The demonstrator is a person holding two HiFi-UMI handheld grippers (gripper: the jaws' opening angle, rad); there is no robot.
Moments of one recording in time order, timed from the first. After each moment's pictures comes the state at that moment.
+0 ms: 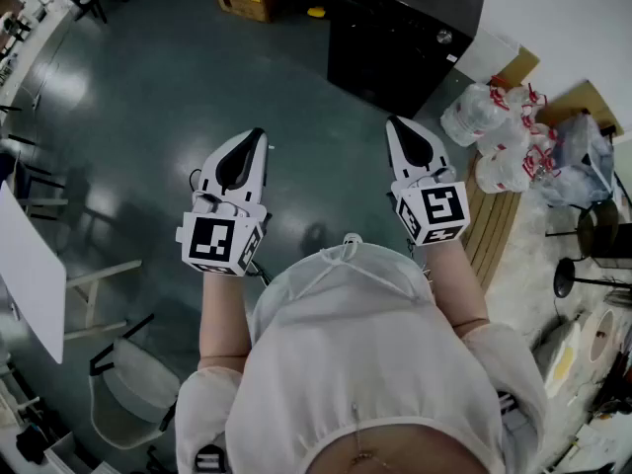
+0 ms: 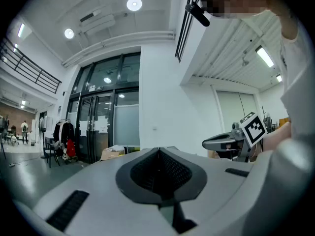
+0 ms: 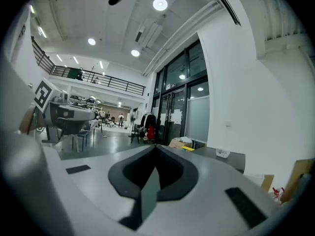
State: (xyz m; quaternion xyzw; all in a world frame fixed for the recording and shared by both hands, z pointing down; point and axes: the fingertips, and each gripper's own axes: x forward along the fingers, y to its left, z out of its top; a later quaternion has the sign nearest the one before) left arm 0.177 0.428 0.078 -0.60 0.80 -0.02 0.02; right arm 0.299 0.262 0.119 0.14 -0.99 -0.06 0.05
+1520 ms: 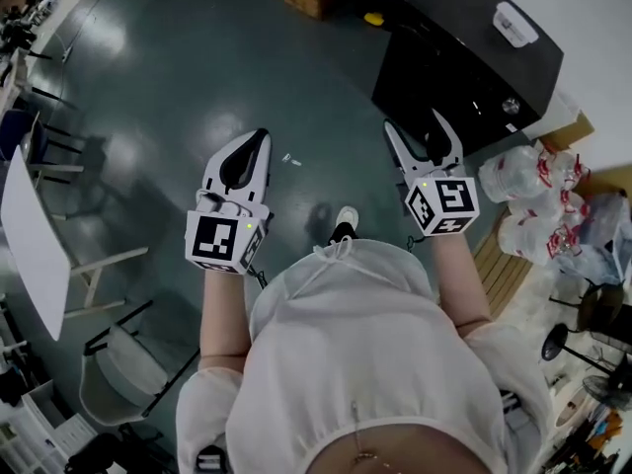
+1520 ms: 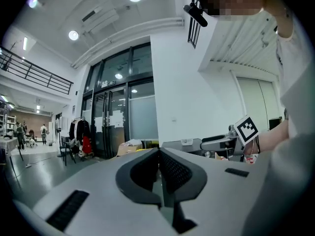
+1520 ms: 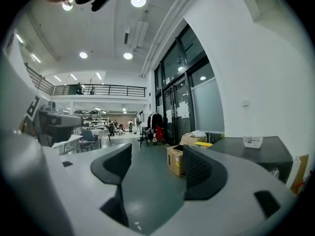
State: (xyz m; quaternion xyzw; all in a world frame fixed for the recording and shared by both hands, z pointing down) left arm -0.029 0.320 0.129 -0.53 0.85 -0.05 0.00; right arm 0.061 0.105 0.187 0.08 -1.00 0.03 0.04
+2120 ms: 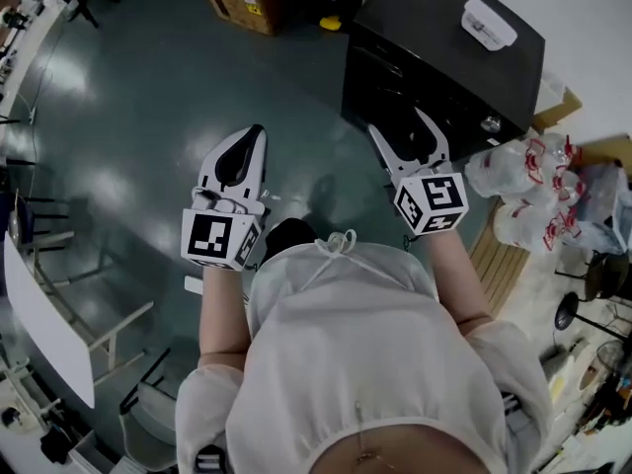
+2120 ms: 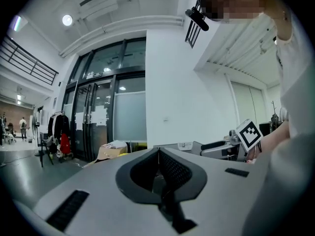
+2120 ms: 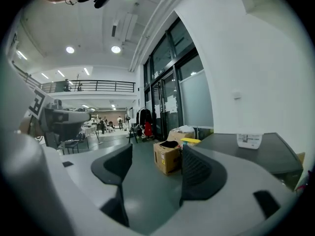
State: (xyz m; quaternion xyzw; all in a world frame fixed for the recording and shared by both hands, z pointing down) left arm -0.159 0.092 0.144 -0.60 0.80 -0.04 -0.01; right arm -0.043 -0.081 0.219 0.13 -0.99 0.05 0.07
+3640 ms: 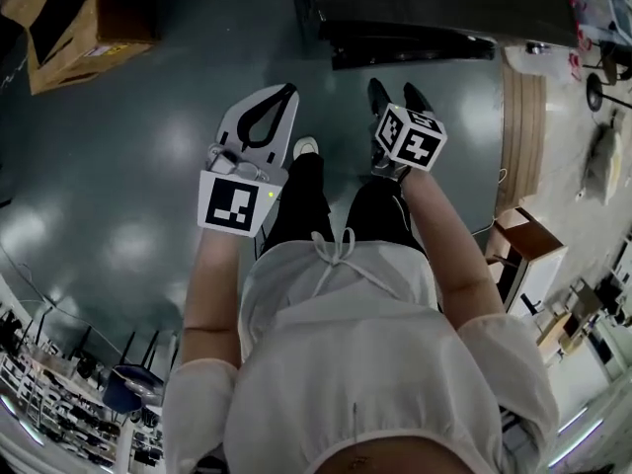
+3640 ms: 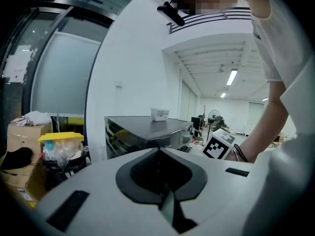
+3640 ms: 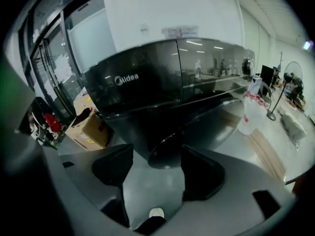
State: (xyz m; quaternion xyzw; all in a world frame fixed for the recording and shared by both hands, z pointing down) left arm -0.359 -0.246 0.382 -0.87 0.46 -0.13 -0.14; right arm -0.165 -0.274 0.557 0.58 -0.68 0.37 0.27
